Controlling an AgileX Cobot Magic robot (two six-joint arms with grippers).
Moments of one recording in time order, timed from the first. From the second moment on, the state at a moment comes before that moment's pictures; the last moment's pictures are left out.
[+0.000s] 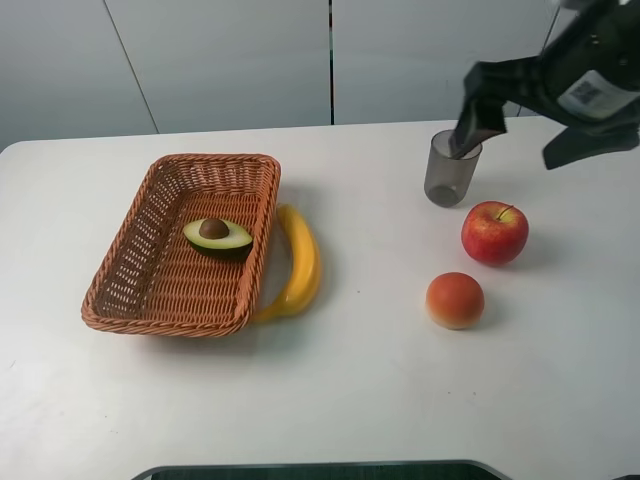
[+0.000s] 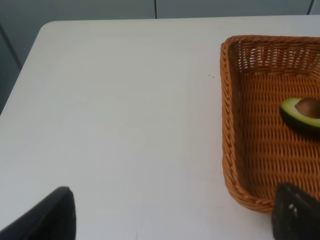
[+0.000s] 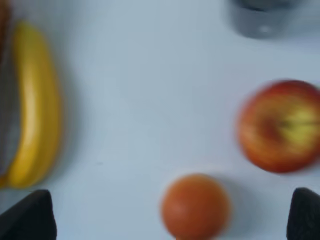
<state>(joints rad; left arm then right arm) 0.05 0.00 -0.51 0.02 1.08 -0.02 0.29 1.31 -0.95 0.12 0.90 0.25</state>
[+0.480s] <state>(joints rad) 0.05 0.00 -0.51 0.02 1.08 -0.02 0.10 0.81 -0.77 0.01 1.00 0.17</state>
